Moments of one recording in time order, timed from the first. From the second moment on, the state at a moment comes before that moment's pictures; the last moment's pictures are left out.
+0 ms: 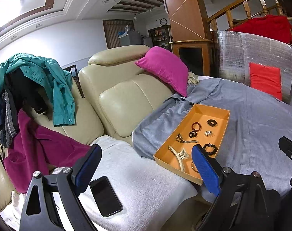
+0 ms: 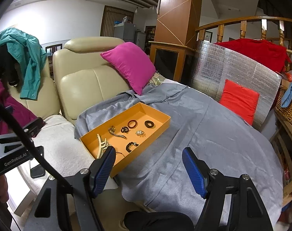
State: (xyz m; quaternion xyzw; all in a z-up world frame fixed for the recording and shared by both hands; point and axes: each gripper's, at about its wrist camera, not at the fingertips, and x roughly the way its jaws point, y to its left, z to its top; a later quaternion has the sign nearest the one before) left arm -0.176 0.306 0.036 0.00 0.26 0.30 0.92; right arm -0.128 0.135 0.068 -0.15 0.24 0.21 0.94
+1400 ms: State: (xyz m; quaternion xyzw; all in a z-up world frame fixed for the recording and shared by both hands) left arm -0.181 0.308 0.033 0.00 0.24 0.29 0.93; right arm -0.126 0.144 0.065 -0.16 0.25 0.21 0.93
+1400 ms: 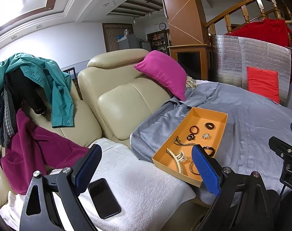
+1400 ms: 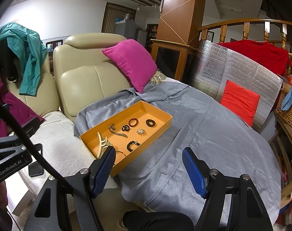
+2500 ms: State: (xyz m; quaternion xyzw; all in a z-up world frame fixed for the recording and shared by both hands) left arm -0.095 0.347 -0.002 -0.01 0.29 0.28 0.92; right arm -0.030 0.186 0.026 -0.19 0.31 0.21 0.91
